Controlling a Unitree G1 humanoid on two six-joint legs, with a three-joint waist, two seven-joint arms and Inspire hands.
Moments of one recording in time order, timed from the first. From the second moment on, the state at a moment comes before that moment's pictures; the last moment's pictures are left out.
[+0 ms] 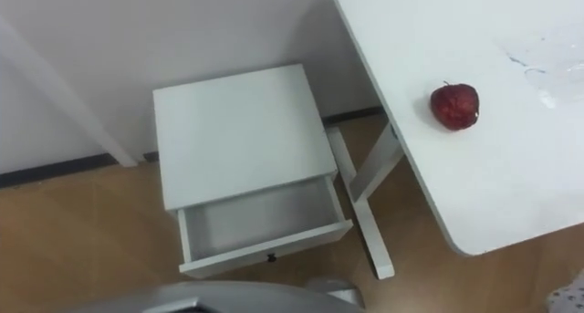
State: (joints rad) left arm 0.29 0.25 0.32 1.14 0.23 -0.04 0.18; right arm 0.18 -0.31 -0.74 0.29 0.89 -0.24 -0.77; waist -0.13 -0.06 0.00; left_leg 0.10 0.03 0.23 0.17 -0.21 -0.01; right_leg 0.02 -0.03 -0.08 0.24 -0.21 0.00
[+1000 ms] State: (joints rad) left arm 0.29 0.25 0.20 1.09 0.28 0.00 0.10; right arm 0.14 -0.32 -0.44 0.07 0.38 -0.13 -0.53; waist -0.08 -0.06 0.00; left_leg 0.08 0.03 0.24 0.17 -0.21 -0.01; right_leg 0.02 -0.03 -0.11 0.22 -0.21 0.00
